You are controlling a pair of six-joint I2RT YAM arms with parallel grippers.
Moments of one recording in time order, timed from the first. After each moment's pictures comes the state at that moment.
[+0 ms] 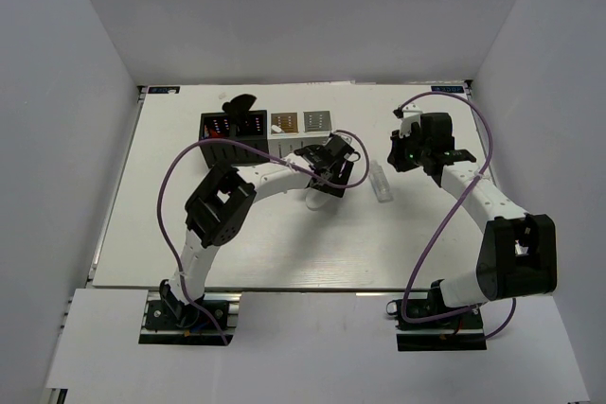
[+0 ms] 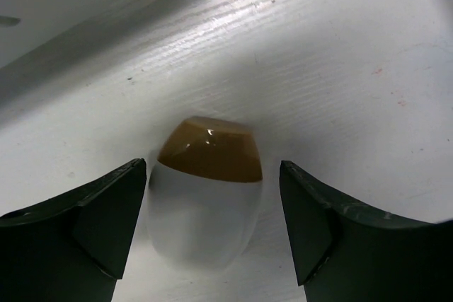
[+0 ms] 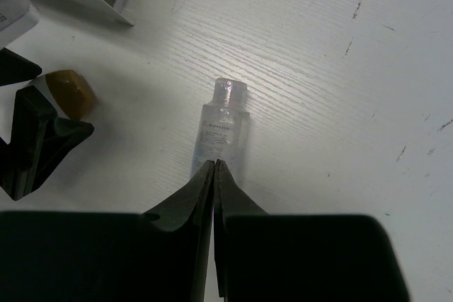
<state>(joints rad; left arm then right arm) -0.85 2.12 1.58 -0.46 -0.29 -0.36 0.18 1.42 0.96 -0.26 -0.29 -0.11</state>
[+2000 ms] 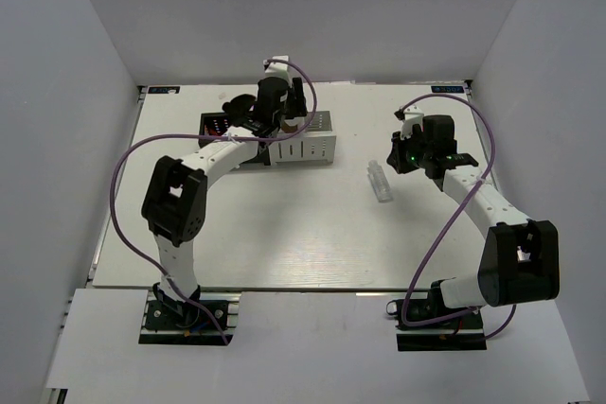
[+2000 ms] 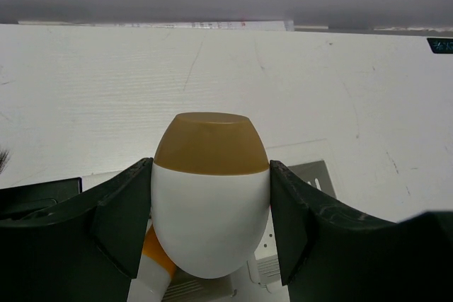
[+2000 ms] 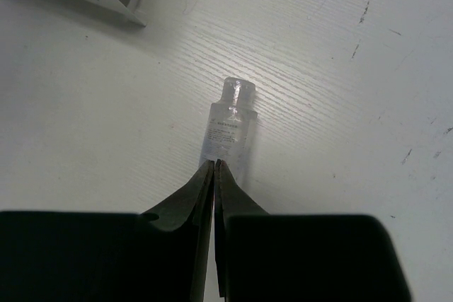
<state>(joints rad) -0.52 1.93 1.51 0.12 -0.27 -0.31 0.17 1.38 0.93 -0.24 -0.32 -0.11</state>
